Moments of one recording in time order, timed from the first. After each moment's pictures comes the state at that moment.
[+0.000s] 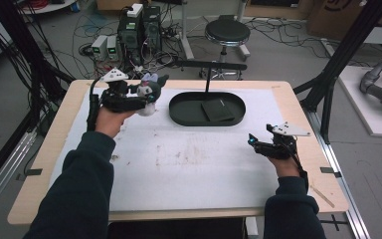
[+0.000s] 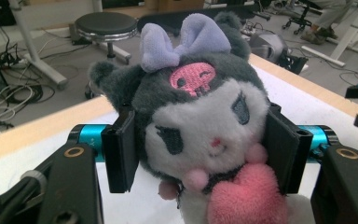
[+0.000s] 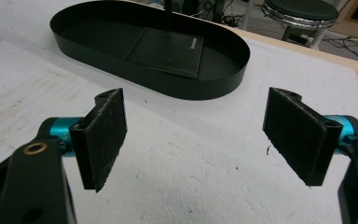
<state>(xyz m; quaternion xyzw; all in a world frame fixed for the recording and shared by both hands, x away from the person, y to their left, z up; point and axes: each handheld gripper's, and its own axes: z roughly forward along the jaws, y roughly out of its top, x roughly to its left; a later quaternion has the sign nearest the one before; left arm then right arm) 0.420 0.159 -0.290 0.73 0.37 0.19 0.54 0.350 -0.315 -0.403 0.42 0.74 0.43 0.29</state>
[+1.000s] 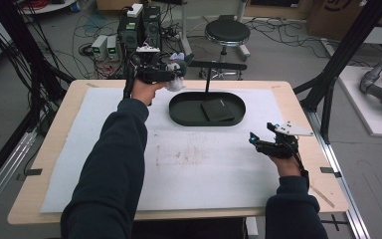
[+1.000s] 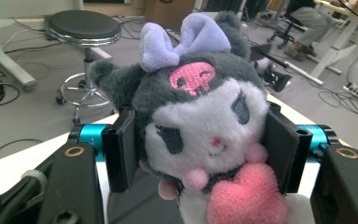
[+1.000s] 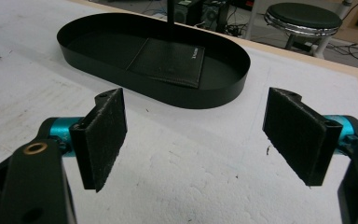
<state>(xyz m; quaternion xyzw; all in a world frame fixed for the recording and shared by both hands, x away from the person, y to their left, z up) 0.513 0.100 -0.289 0.71 0.40 0.15 0.56 0.351 -0.320 -0.402 0.42 0.73 0.45 0.29</state>
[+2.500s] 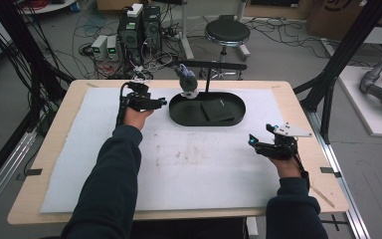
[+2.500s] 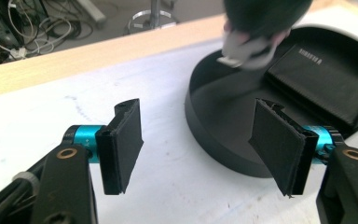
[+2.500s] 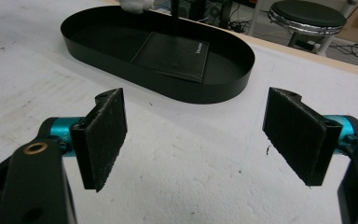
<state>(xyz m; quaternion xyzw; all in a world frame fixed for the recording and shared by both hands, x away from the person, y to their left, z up) 0.477 0.142 -0.370 0.73 0.48 0.20 0.44 0.348 -0.318 -0.403 0.41 0.74 0.44 0.29</state>
